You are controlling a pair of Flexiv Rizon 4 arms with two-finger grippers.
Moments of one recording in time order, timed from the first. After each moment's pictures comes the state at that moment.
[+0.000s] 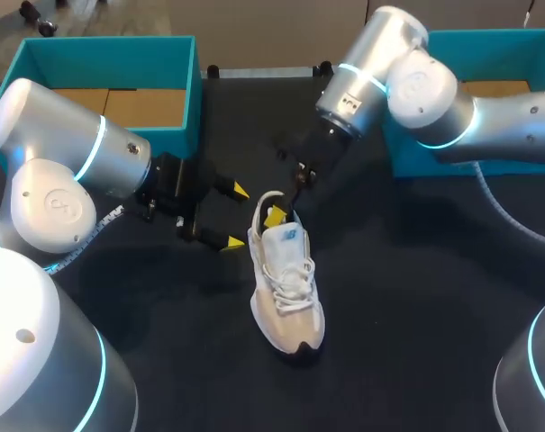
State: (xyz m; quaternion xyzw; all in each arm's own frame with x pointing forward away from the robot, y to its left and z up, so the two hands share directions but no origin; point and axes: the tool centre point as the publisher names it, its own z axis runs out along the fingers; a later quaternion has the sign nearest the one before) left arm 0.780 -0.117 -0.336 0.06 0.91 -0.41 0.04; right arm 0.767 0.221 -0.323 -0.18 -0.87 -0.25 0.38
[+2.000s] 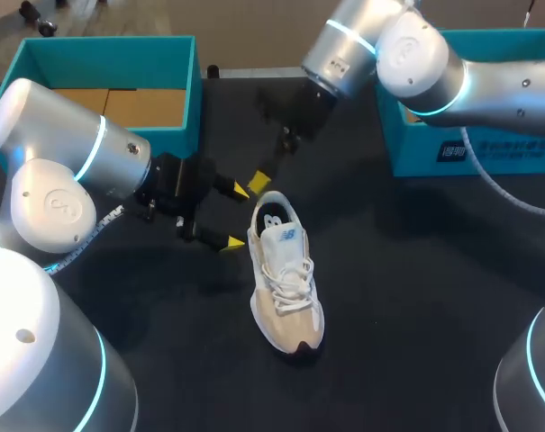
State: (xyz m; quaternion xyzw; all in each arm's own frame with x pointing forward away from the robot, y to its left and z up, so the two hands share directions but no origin) left arm 0.780 -0.117 -0.336 0.06 0.91 -0.41 0.04; right arm 0.818 0.249 -0.279 -0.13 -0.90 -0.29 0.30
